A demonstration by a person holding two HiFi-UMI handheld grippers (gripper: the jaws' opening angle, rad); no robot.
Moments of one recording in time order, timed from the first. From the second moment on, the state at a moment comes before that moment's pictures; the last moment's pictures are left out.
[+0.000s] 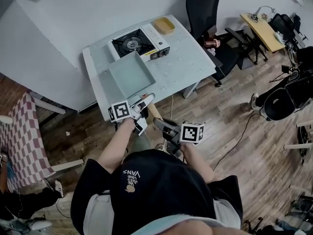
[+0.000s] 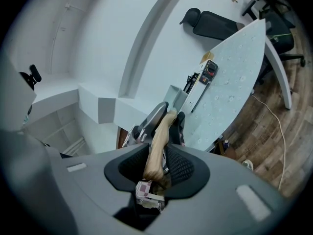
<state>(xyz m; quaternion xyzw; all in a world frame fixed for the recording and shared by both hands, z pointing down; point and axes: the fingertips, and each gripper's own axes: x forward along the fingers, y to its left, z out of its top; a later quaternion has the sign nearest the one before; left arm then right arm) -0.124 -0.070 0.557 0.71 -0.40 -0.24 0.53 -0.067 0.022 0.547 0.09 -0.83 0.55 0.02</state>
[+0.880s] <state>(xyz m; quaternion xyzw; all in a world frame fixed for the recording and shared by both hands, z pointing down) -0.137 -0.033 0.553 0.75 -0.34 -0.18 0.53 -0.098 0.070 0.539 0.16 -0.83 0.53 -0.01</state>
